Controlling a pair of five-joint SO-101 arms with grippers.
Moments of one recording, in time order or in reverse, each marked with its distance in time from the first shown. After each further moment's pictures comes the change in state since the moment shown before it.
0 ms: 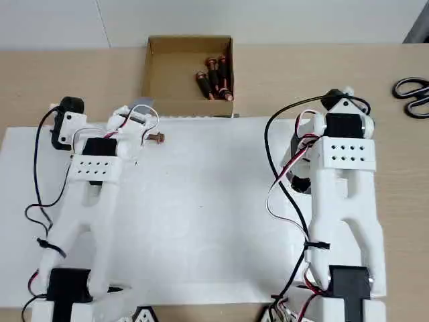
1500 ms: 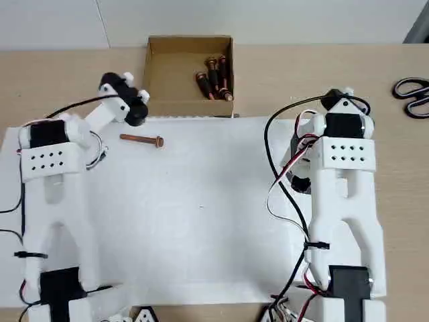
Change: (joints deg) left arm -12.8 0.1 -16.8 27.6 -132.8; right arm 0.0 0.0 0.0 0.0 0.0
